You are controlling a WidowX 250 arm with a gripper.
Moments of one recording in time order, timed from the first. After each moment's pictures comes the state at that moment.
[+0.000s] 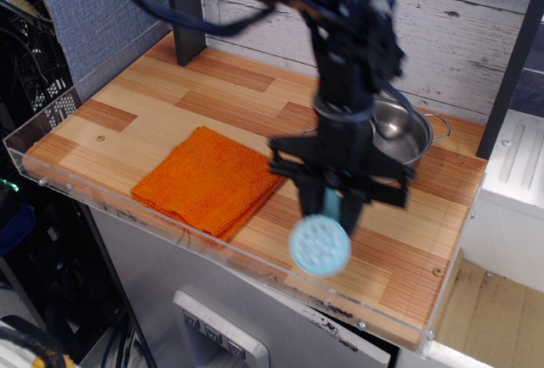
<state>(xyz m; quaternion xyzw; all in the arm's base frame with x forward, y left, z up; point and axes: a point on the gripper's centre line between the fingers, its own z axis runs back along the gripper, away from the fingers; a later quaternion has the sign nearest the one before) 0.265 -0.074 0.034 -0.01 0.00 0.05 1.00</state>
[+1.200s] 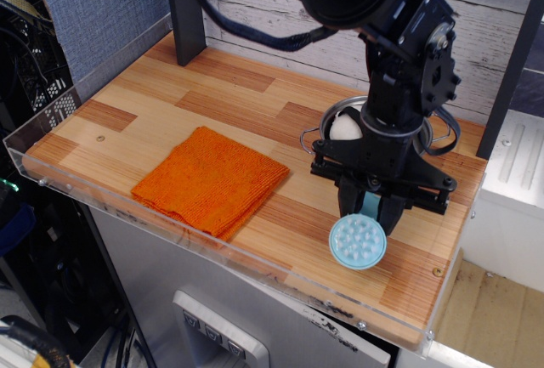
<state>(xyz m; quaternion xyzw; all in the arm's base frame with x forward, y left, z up) 0.293 -0.088 0.025 0.01 -0.04 0.03 1.00</state>
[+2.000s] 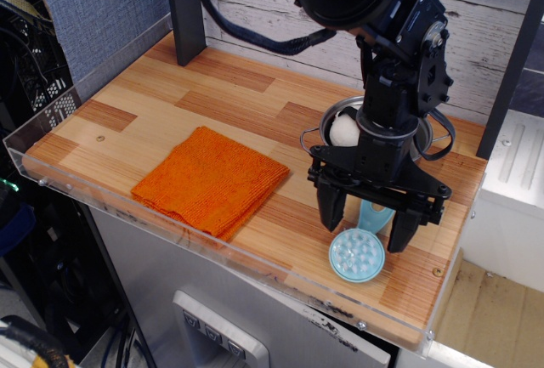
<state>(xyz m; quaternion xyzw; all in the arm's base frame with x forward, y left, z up) 0.285 -0.088 0.023 0.00 -0.01 0.01 1.00</state>
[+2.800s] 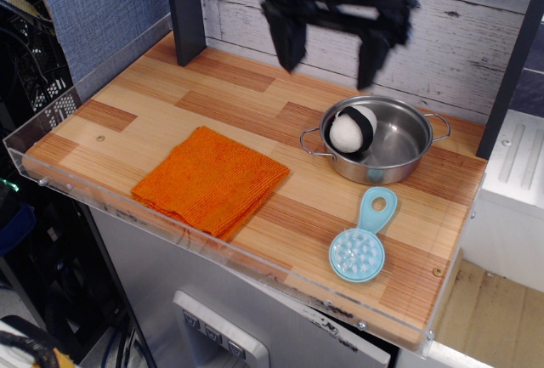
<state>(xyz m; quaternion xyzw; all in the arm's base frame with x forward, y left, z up) 0.316 -0.021 0.143 0.00 -0.09 0.02 1.00</state>
